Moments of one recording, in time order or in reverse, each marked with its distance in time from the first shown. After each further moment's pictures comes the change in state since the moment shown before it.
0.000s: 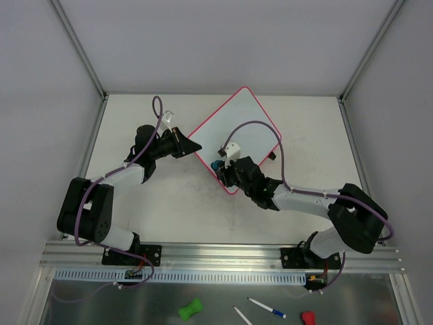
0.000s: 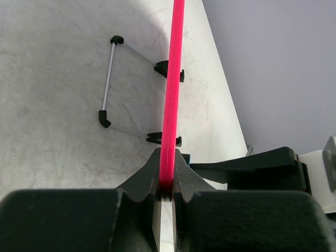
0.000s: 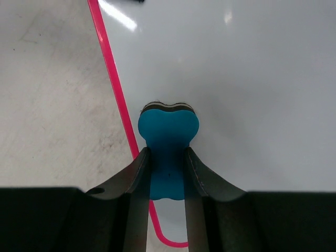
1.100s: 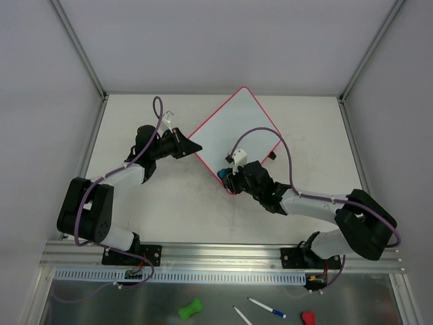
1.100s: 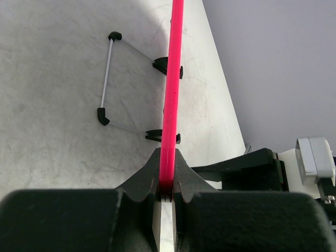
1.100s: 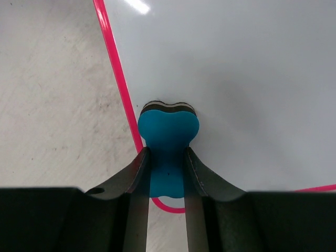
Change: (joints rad) left arm -0.003 0.000 0.000 -0.012 0.000 -0.005; right arm -0.047 -0.069 -0.093 -0.031 -0.112 -0.004
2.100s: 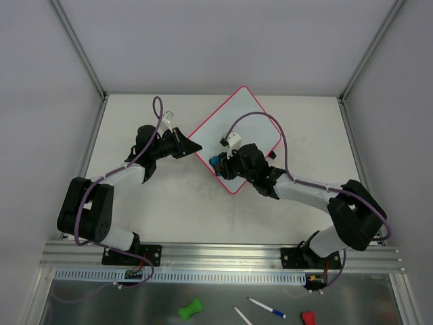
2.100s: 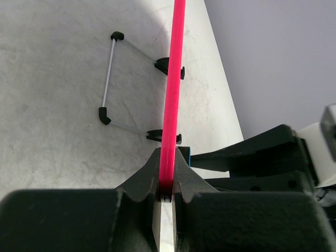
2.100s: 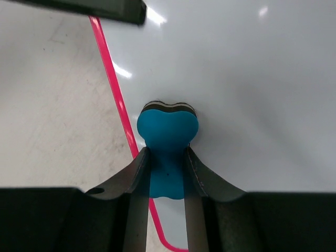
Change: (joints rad) left arm -0.003 0.002 0.002 -0.005 -0.012 -0.001; right arm -0.072 0.116 0.229 -0.080 -0.137 0.008
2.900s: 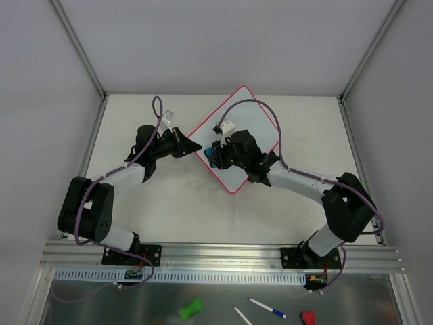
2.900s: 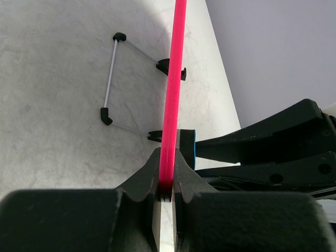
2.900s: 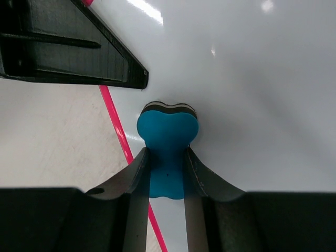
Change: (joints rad) left arm 0.002 0.005 0.003 -0.001 -0.005 0.000; right arm -0.014 0.076 0.185 -0.154 -0.011 0.027
